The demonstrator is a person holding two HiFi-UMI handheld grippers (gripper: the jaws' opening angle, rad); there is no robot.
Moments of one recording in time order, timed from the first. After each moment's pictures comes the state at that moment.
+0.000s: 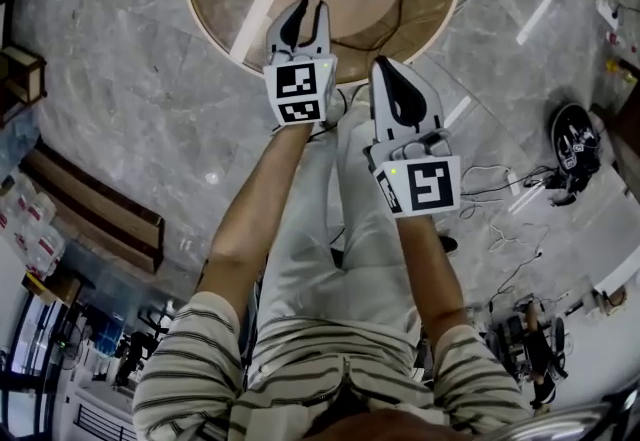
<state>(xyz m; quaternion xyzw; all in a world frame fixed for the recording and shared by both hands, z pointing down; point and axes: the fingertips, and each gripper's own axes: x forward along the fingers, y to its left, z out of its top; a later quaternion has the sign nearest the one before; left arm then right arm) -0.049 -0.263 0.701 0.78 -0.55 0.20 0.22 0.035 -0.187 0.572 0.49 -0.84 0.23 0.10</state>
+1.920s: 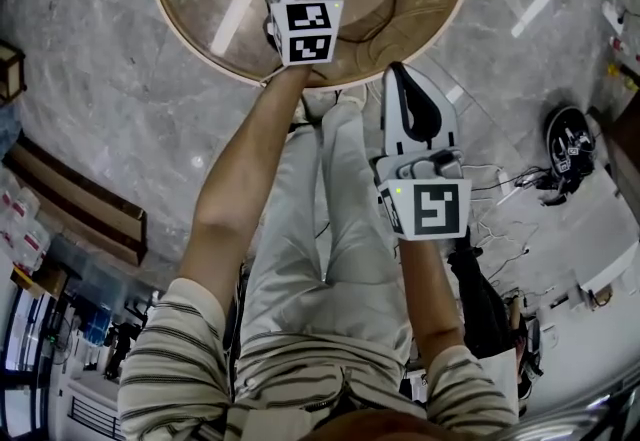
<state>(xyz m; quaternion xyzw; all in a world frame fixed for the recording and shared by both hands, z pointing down) -0.027 -0.332 0.805 0.77 -0.55 0.26 0.18 0.064 -0.187 0.620 0.50 -0.83 0.22 0.15</state>
